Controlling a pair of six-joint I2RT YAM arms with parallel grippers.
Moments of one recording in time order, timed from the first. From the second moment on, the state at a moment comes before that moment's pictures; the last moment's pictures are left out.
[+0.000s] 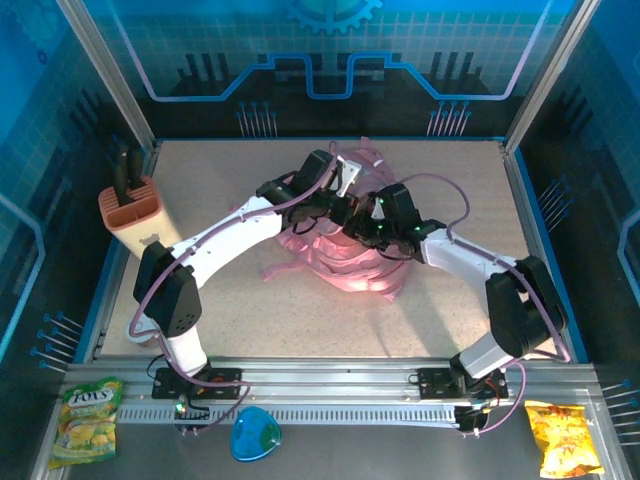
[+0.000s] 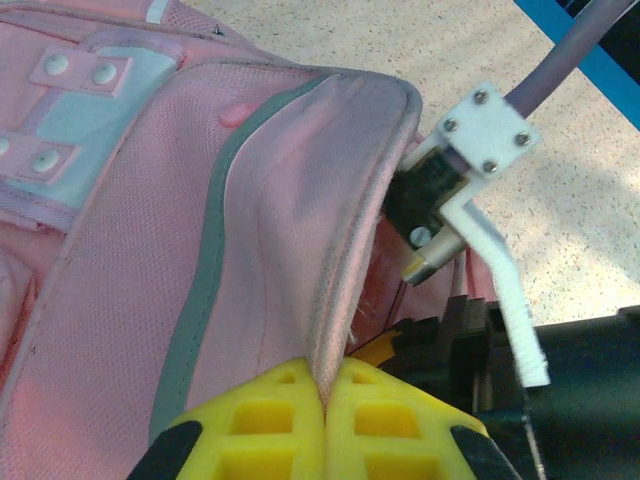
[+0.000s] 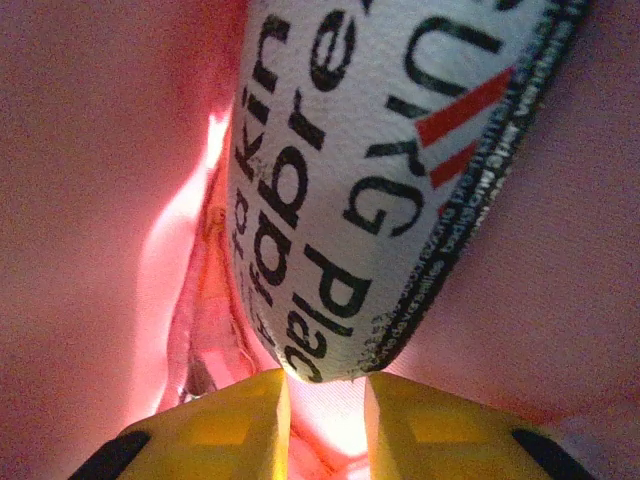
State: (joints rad) left arm -0.67 1.76 1.58 -0.55 0.13 -0.20; right arm 0.47 1.56 0.96 -0.12 -0.38 0.88
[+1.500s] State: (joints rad) left arm -0.42 1.71 1.14 -0.30 0.32 -0.83; right arm 0.55 1.12 0.73 -0.33 -0.05 0.84
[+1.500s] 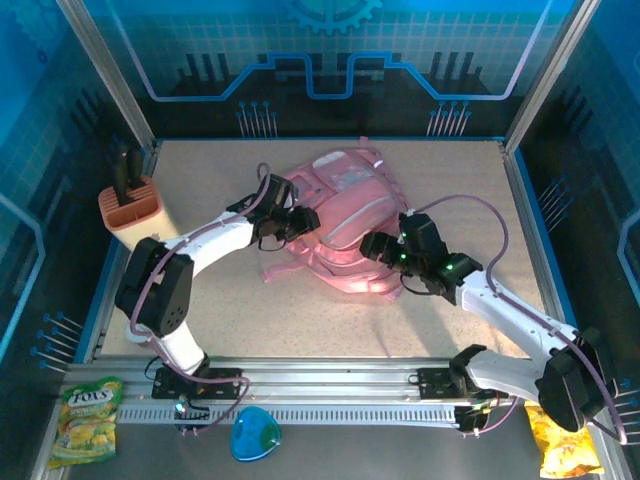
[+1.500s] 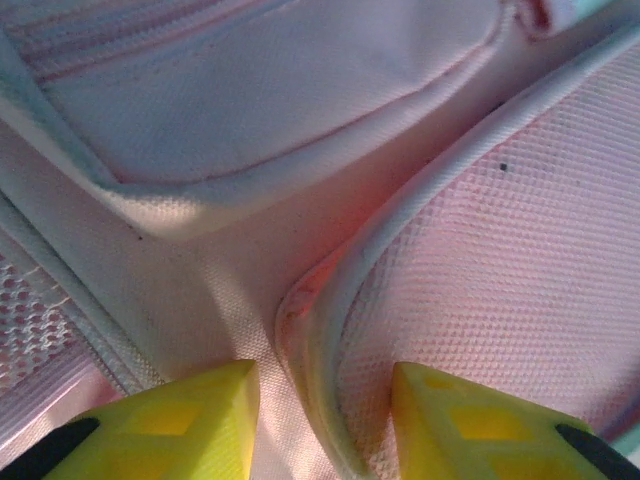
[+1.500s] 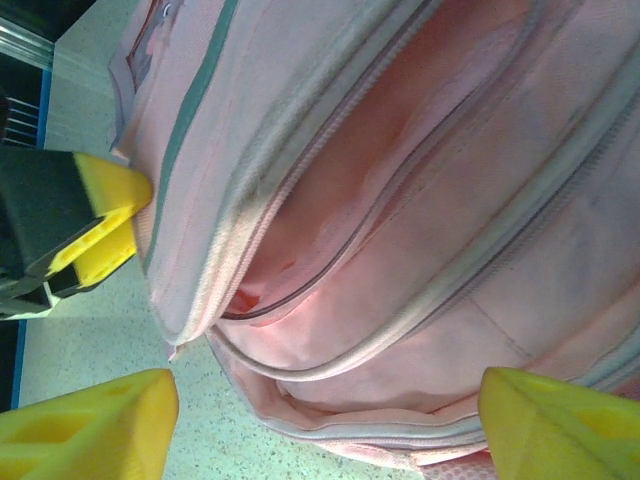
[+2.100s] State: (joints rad) left arm -0.45 1.73 1.13 -0.15 0.45 -1.07; right arm 0.89 1.34 0.96 -0.39 0.27 0.89
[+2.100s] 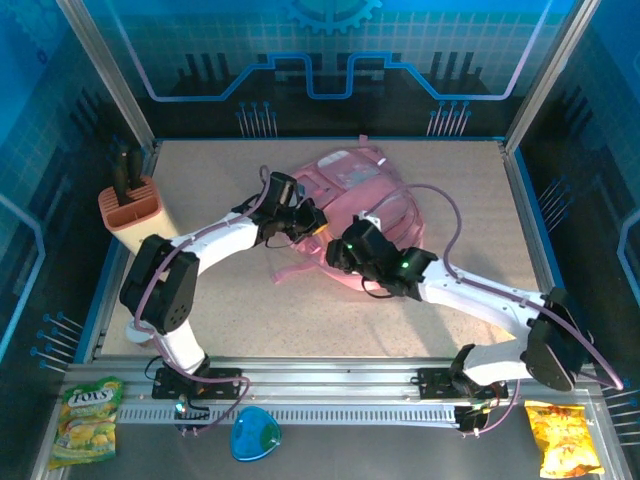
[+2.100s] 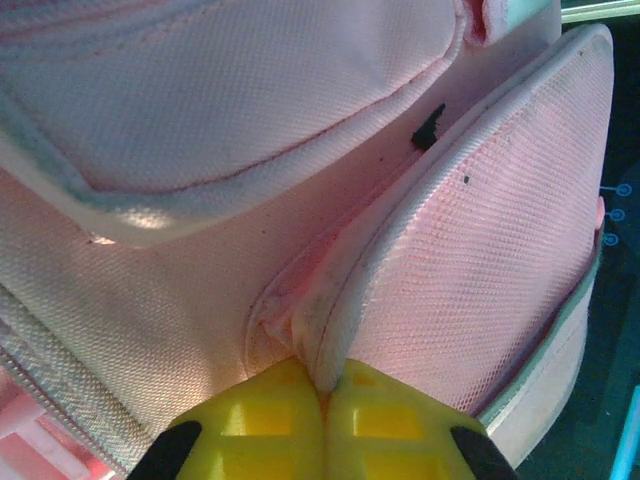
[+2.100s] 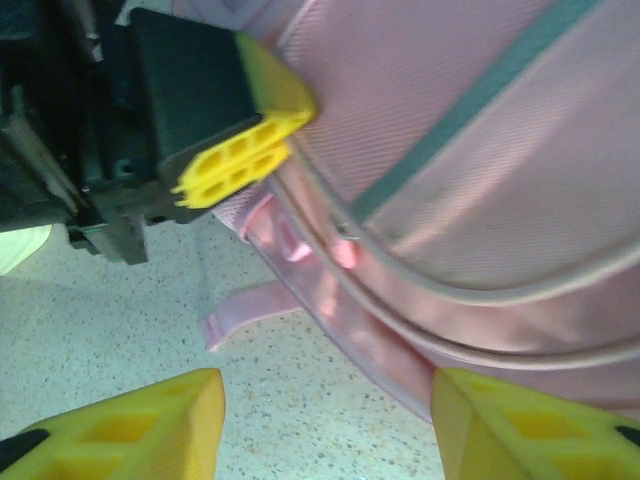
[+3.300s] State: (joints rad) left arm -0.48 1.74 1.13 -0.05 0.47 -1.14; right arm 0.84 1.71 1.24 -0.60 0.45 1.17
